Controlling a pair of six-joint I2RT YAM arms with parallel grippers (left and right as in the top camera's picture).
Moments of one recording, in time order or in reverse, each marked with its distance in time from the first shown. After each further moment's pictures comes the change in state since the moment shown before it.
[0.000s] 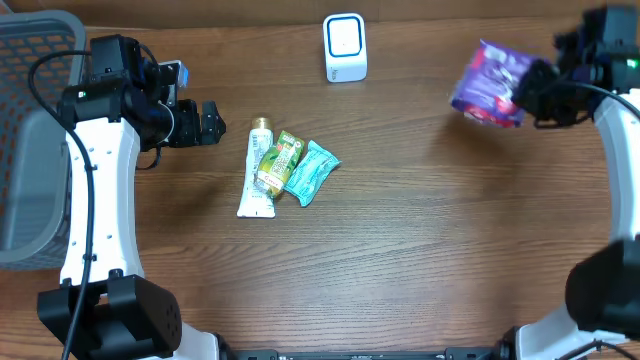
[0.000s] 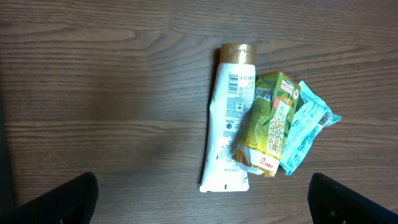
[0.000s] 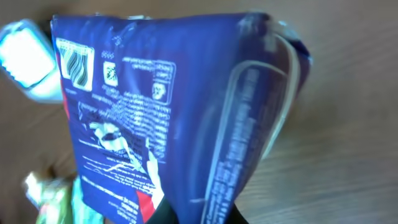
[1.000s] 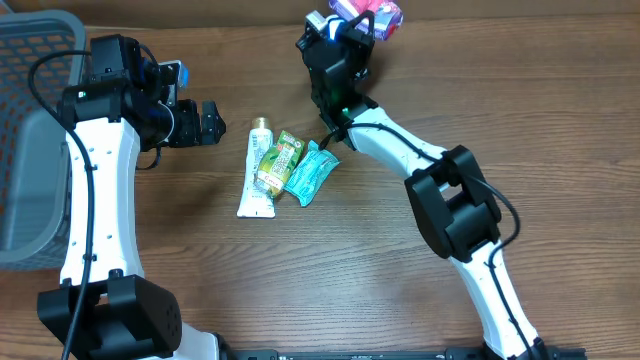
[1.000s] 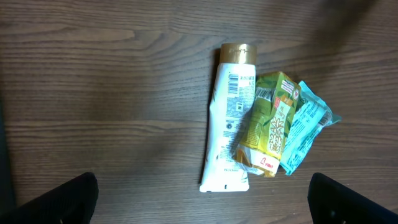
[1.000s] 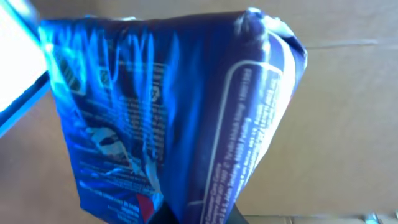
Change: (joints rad) left arm 0.000 0.000 0.000 0.000 0.000 0.000; right arm 0.778 0.642 0.276 1.341 1.319 -1.695
